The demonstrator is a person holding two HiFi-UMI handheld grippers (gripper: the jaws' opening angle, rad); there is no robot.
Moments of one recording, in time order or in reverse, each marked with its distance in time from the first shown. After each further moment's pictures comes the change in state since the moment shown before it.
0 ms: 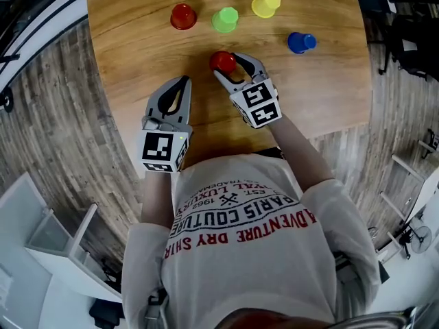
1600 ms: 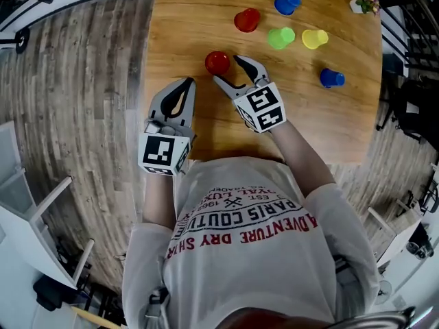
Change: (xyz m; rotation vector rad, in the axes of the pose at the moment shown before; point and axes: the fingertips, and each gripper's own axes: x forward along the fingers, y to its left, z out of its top) left arm -0.108 0.059 0.005 -0.068 -0.170 0.251; right arm 0.034 0.116 0.070 -0.184 -0.068 0.260
